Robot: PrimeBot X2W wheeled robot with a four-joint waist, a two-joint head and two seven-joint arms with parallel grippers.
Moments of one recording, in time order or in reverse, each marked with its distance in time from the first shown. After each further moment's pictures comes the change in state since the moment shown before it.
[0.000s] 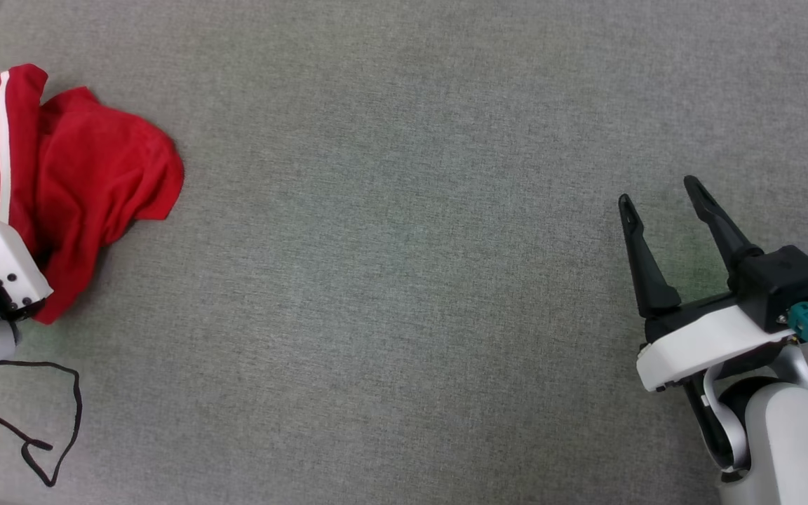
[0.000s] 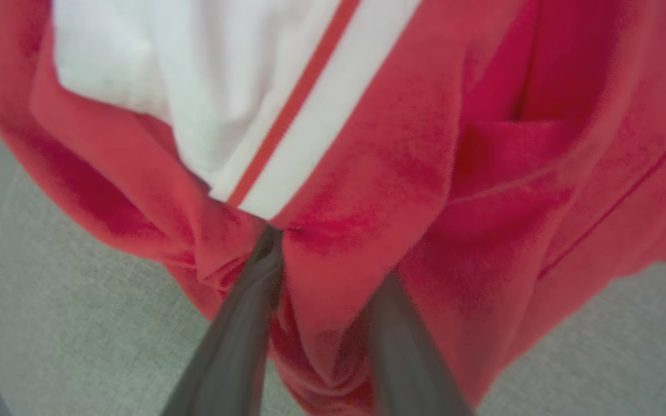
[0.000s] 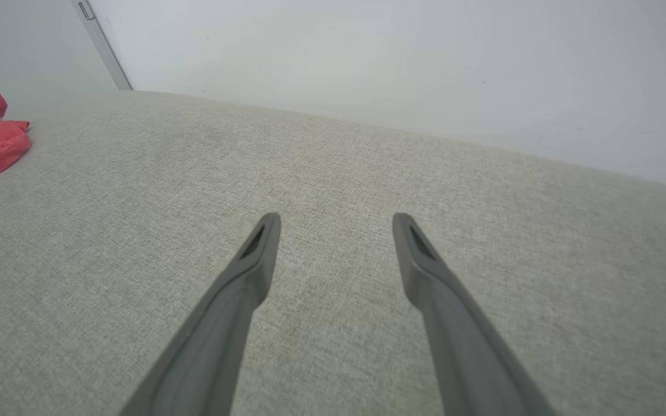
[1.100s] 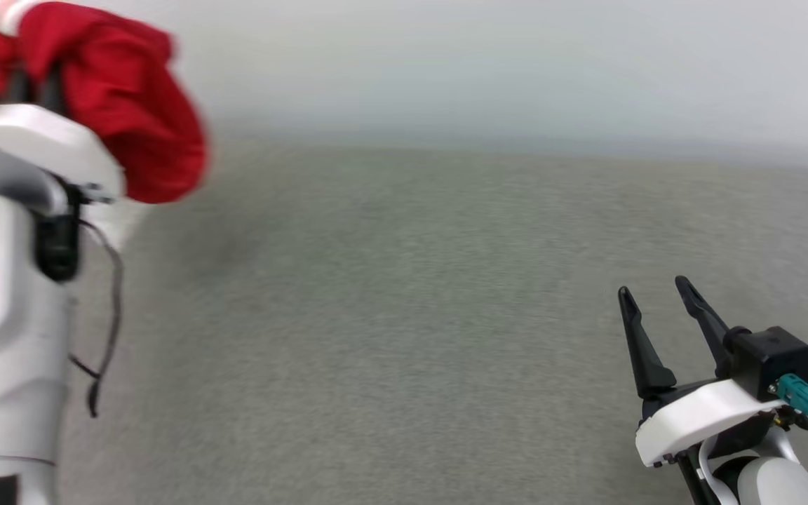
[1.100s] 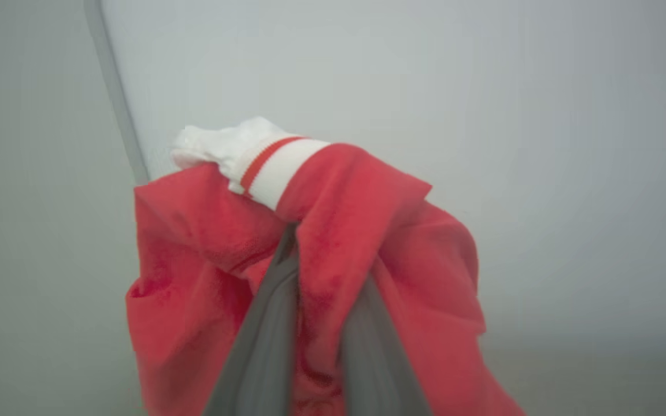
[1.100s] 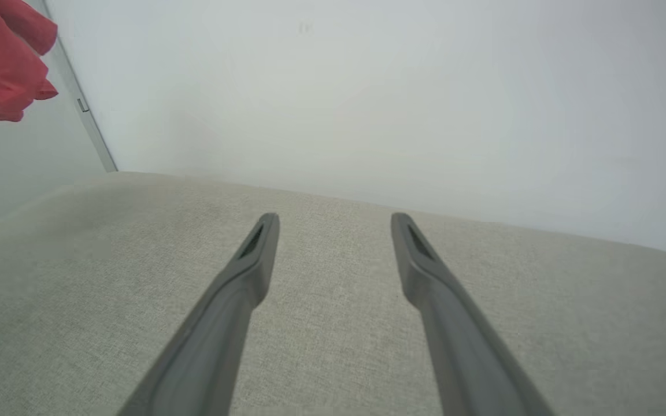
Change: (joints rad) left arm -0.104 -0.079 -0.148 -0.190 0.214 0.072 -0.715; right arm 0.171 0.030 -0.045 0.068 0.065 0.000 -0.036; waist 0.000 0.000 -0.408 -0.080
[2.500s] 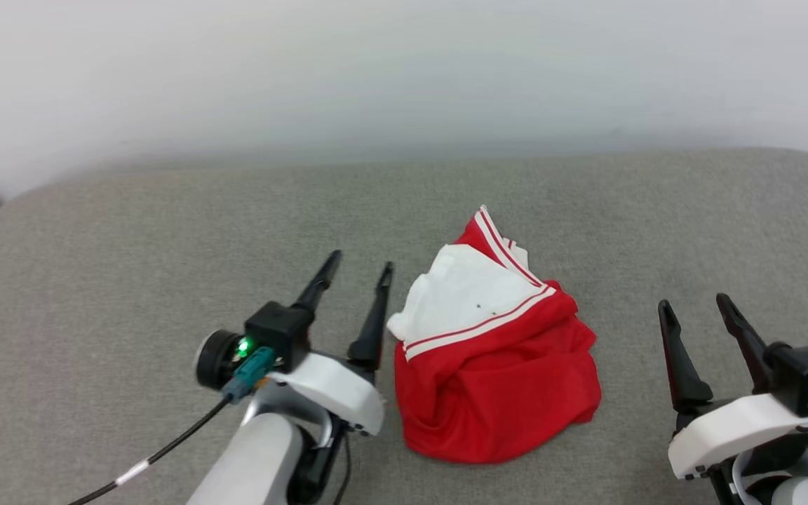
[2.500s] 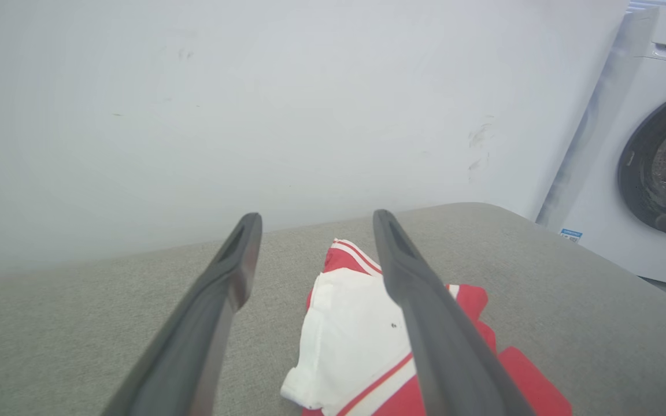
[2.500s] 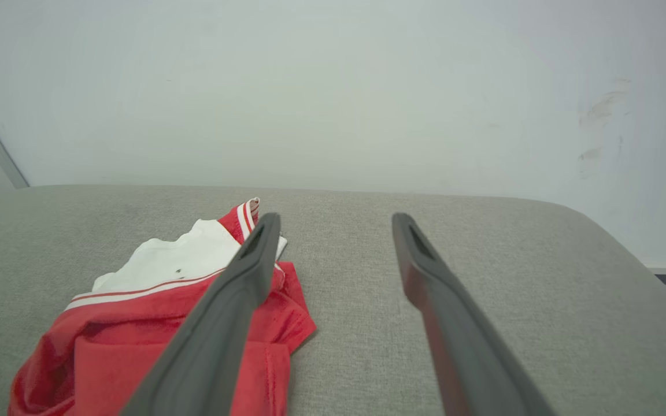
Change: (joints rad) left arm 0.503 -0.293 -0.350 -0.368 0.005 0.066 -0.153; right arm 0.045 0.000 -0.085 -0.030 0.004 0.000 0.026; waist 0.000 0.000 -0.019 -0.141
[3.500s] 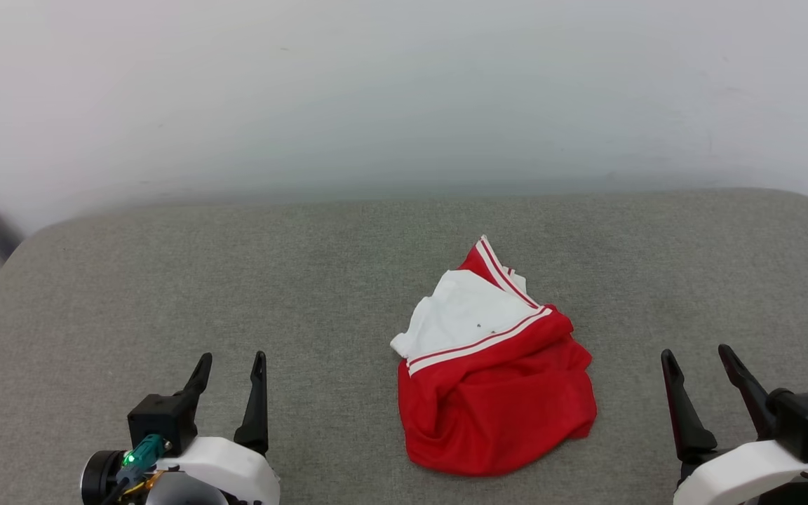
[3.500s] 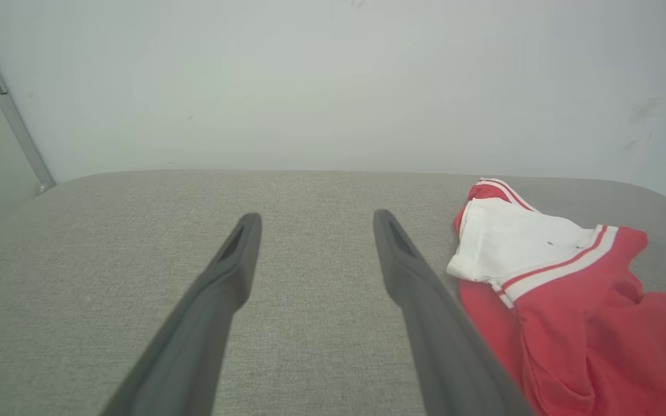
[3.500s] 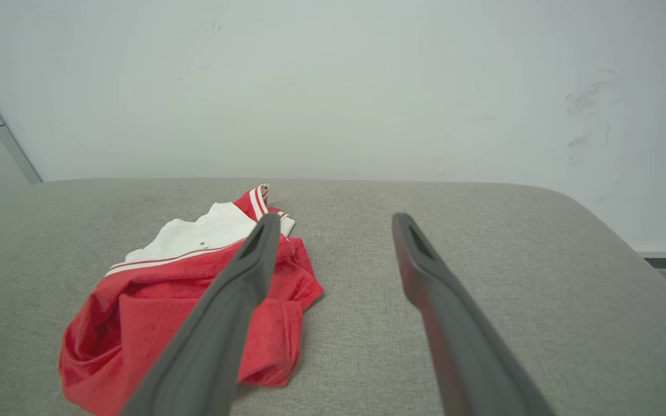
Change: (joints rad) left arm 0.294 0.164 0.150 -0.135 -0.070 0.147 0.060; right arm 0.142 0.000 -0.002 -0.084 0.020 0.000 0.048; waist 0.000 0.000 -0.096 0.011
